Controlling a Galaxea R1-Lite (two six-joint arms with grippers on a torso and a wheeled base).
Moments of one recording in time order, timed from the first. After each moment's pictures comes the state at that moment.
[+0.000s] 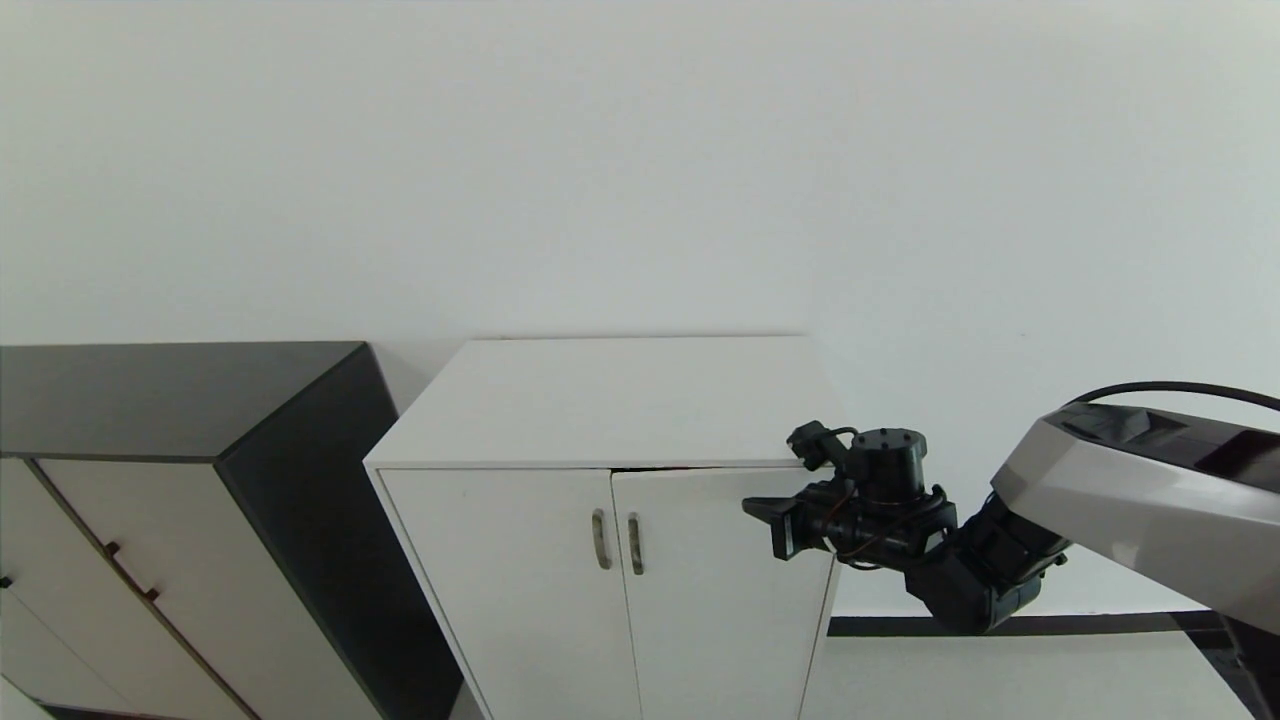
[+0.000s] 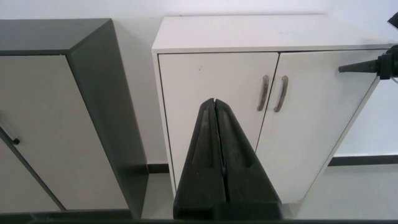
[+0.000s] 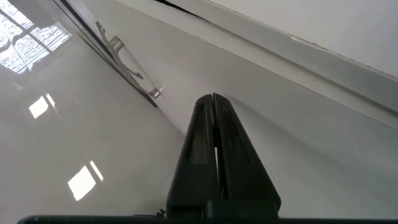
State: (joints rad) left arm 0.00 0.00 0.00 0.00 -0.01 0.01; right arm 0.49 2.35 -1.01 -1.00 0.35 0.10
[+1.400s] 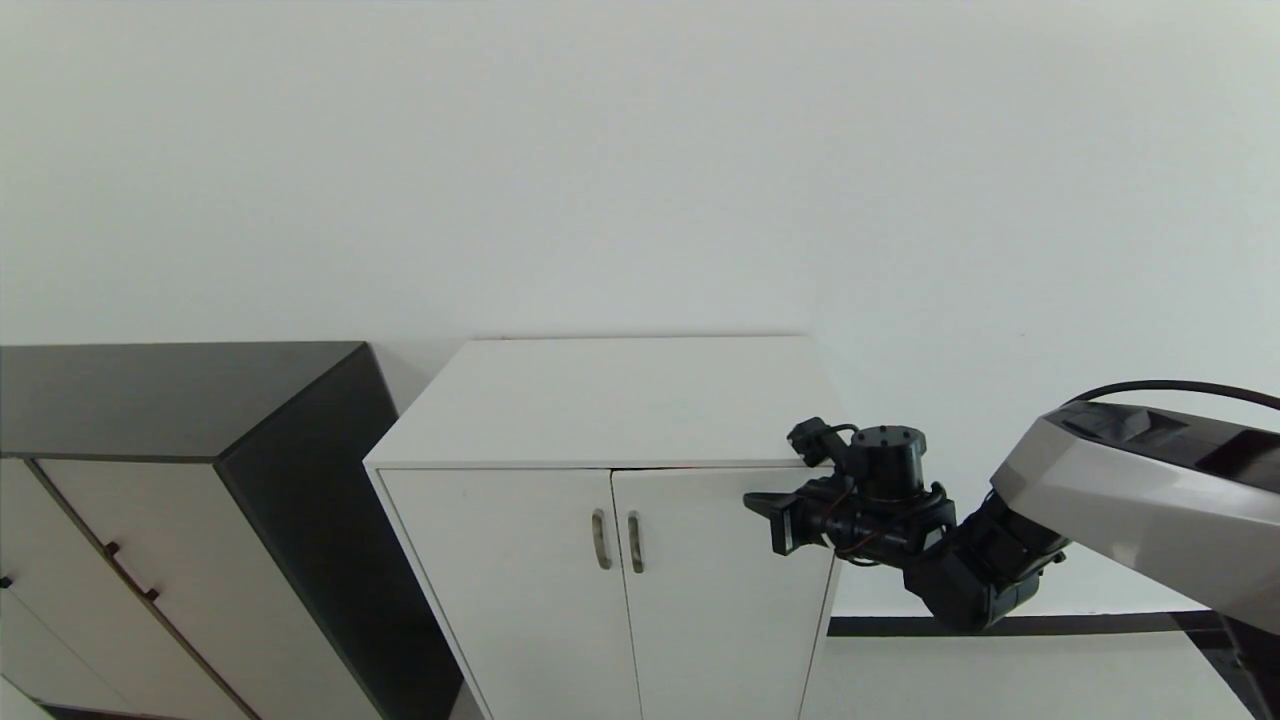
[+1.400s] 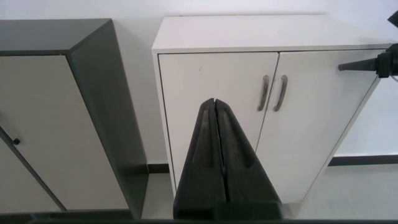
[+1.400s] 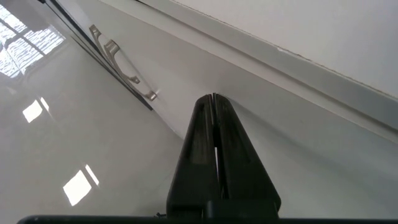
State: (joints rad) left arm 0.00 0.00 0.00 0.00 -0.01 0.01; right arm 0.49 2.35 -1.03 -1.00 0.32 0.10
